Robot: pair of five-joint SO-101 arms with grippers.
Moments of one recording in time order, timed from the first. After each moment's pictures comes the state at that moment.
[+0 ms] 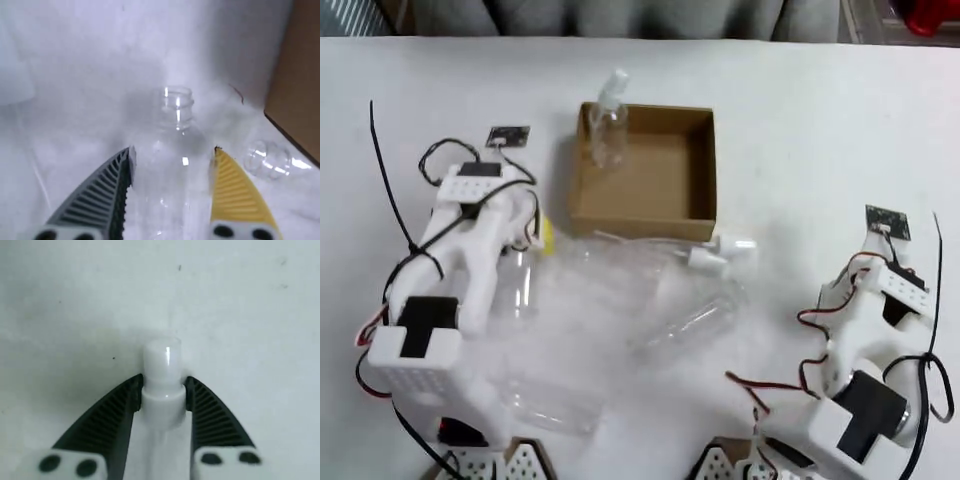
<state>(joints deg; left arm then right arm) -4.4 15.5 15.3 66.2 5.8 31.4 -5.3 44.7 49.5 20.8</state>
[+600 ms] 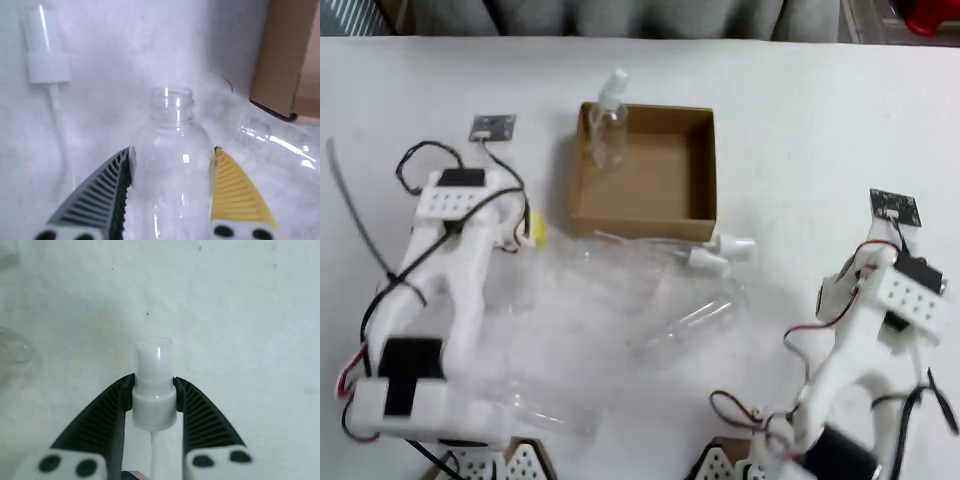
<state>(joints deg) -5.5 -2.5 24.6 65.9 5.8 29.5 -27.6 42.9 71.1 20.9</state>
